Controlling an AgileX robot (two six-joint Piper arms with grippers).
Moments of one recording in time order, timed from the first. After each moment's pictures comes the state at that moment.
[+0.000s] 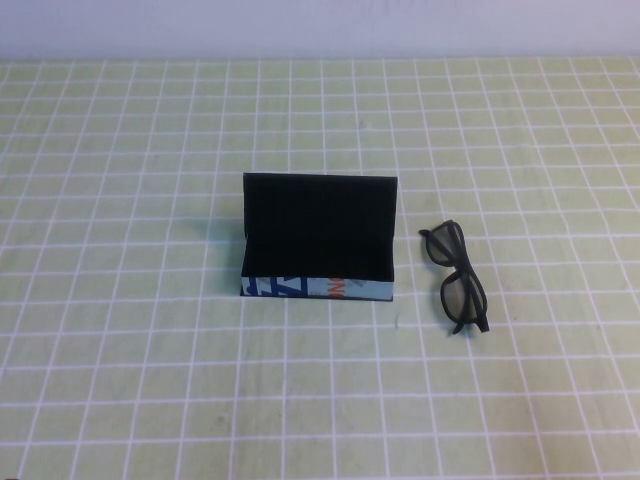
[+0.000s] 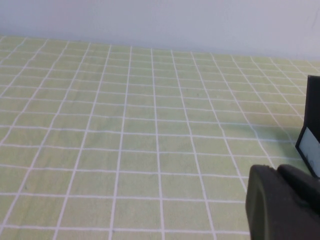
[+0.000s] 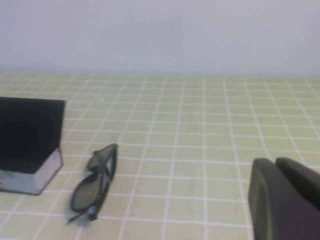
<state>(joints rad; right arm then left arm) 0.16 0.07 -0.10 0.05 0.19 0.02 -0.05 0.17 0.02 -1.25 0.05 1.13</state>
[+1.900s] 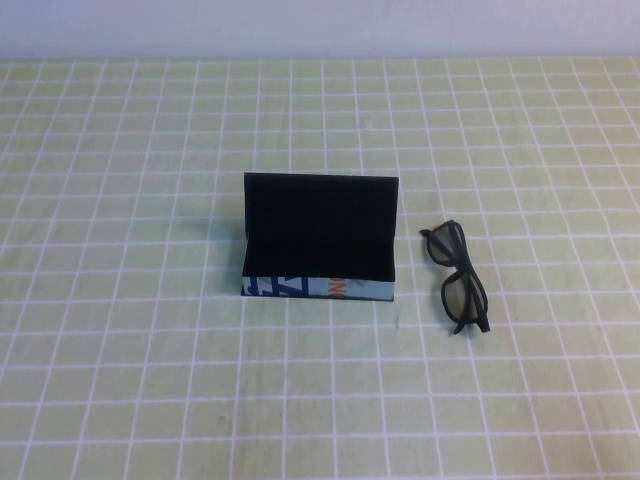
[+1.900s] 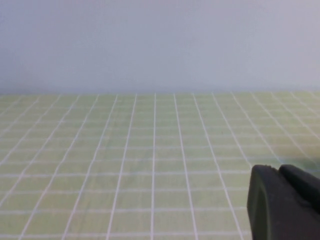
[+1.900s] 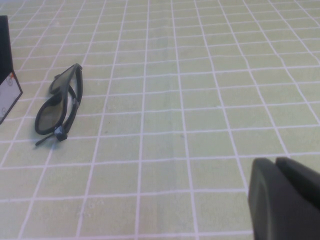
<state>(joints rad) 0.03 -0.01 0.03 0.11 0.33 0.02 -0.05 0.00 0.02 0.10 0.04 -0.12</state>
